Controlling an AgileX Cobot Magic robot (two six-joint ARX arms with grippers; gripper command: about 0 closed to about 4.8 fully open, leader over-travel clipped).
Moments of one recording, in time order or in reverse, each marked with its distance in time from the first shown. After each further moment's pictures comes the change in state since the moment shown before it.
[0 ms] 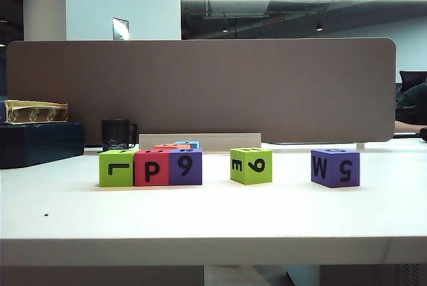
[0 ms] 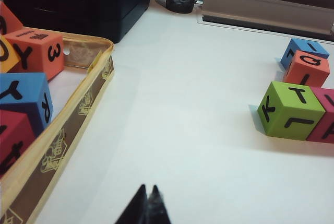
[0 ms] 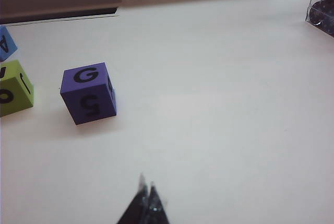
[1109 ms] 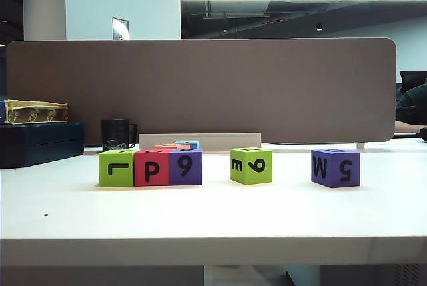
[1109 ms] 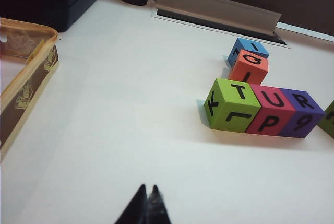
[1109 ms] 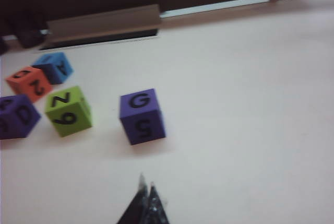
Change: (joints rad) left arm 0.000 0.000 0.026 -0.027 0.161 -0.090; right arm 0.052 0.000 0.084 -0.025 -0.077 0.076
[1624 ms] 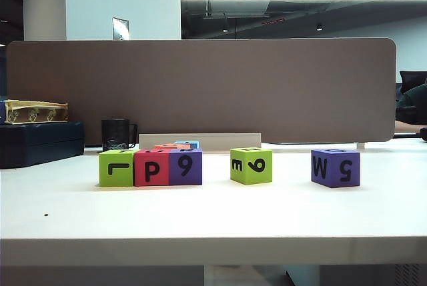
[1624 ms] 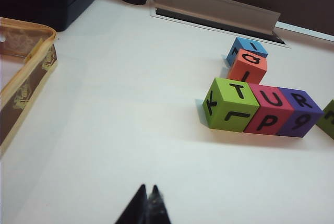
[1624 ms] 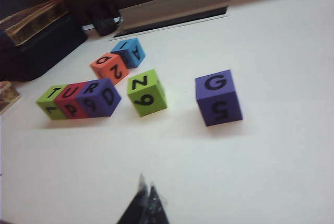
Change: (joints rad) left arm 0.000 0.000 0.000 -0.001 0.005 -0.001; right arm 0.042 0.000 0.056 -0.082 -0.196 0.119
